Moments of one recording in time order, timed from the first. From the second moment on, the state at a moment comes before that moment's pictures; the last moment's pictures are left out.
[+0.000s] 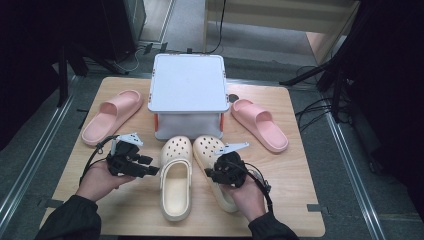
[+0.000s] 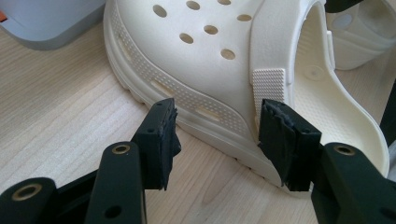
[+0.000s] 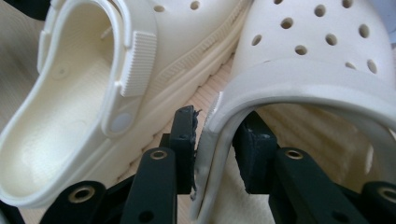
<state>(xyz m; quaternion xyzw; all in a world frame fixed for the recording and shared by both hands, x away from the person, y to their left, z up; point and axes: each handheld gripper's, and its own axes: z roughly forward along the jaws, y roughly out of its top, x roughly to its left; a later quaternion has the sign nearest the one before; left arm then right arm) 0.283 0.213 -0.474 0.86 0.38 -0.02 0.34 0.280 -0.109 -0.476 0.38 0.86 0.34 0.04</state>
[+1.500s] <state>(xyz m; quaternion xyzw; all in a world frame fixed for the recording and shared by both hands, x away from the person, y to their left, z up) 0.294 0.205 -0.497 0.86 0.39 -0.06 0.33 0.320 -0.175 -0.492 0.41 0.84 0.35 0.06</state>
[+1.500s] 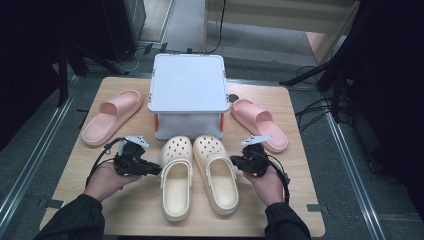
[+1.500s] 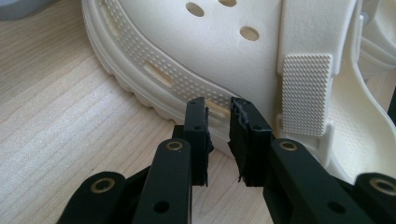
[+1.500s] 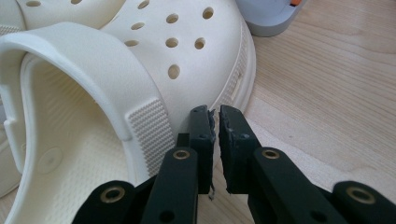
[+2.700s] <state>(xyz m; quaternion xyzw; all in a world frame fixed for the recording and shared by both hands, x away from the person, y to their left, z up) 0.294 0.213 -0.463 0.84 0.40 -0.04 0.36 0.283 -0.176 -0.460 0.40 0.81 0.43 0.05</state>
